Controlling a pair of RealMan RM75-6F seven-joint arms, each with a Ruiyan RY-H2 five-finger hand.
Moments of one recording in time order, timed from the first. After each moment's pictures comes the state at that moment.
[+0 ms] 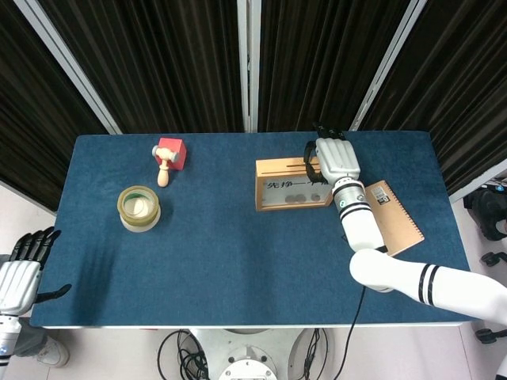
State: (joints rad) left arm -0.10 -1.17 0.00 -1.43 1.54 1.46 -0.15; right arm 1.12 -1.24 0.38 -1.68 -0.19 0.98 -0.62
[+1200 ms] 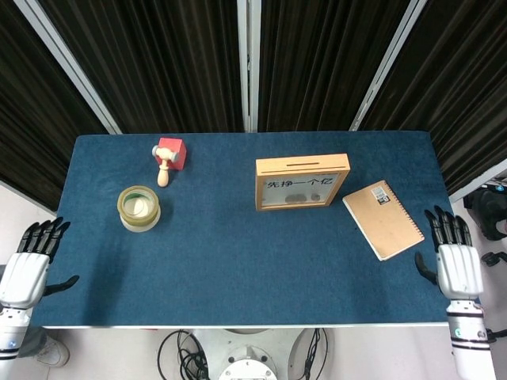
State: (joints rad) left arm -0.14 -1.17 -0.03 -1.47 1.58 1.49 -0.06; right arm 0.24 -1.25 -0.08 -1.63 -1.30 1.67 -0.11
